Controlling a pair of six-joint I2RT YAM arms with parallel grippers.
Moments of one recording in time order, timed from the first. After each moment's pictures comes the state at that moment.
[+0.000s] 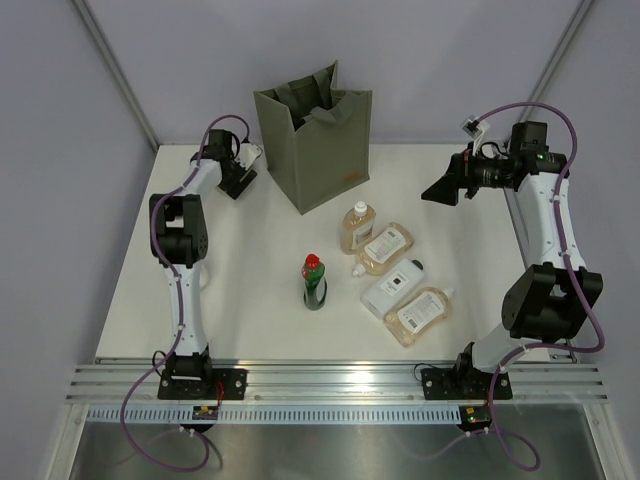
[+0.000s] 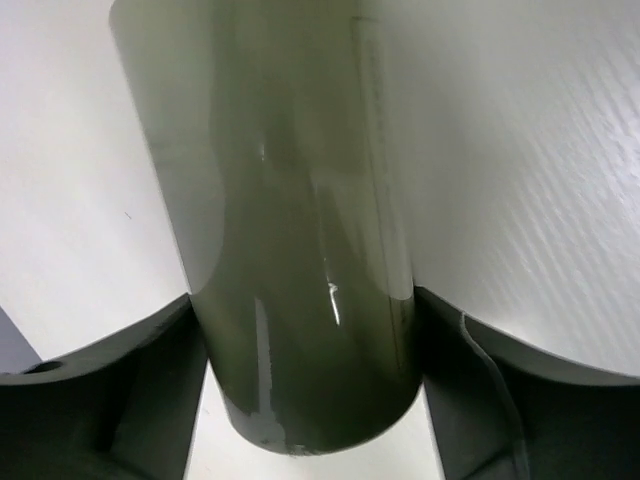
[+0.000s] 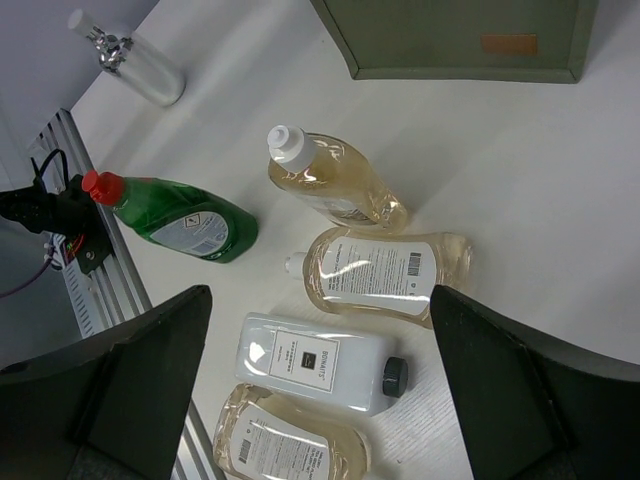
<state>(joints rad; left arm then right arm) -0.04 2.36 1.94 -0.52 0.00 0.69 -0.17 1.61 1.61 -0.97 -1.09 -0.46</state>
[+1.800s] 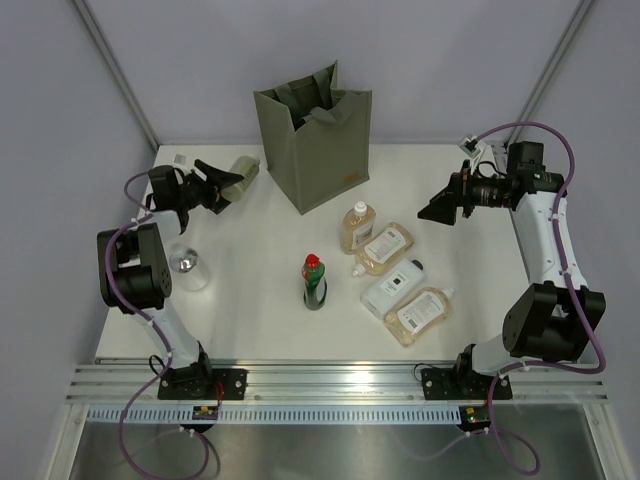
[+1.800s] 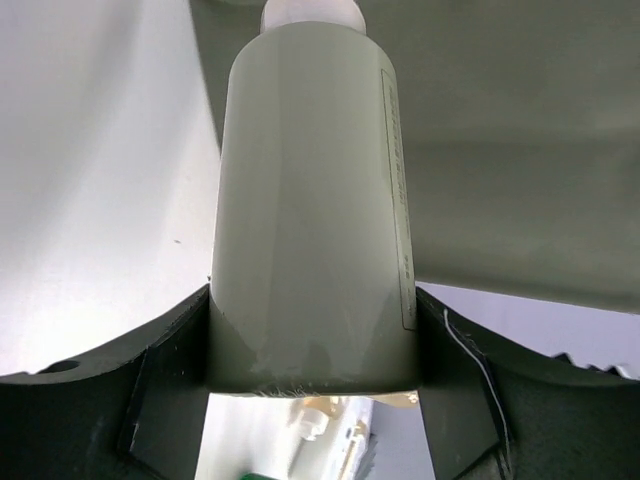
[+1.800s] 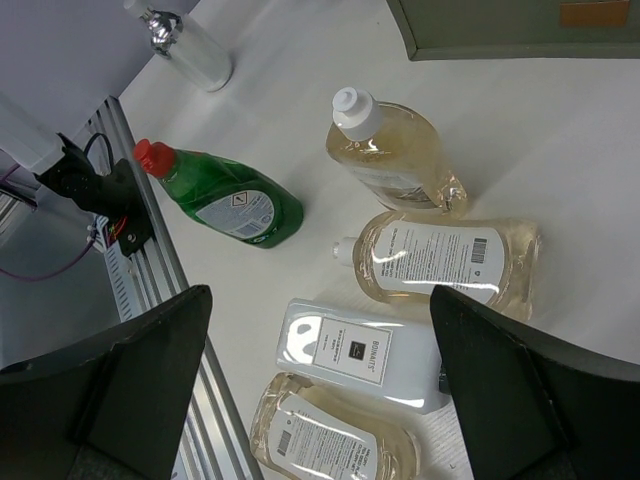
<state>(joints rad) 0.19 1.83 1.09 0.29 0.76 -1.01 -0.17 1.49 1.42 -0.95 -1.17 -0.48</state>
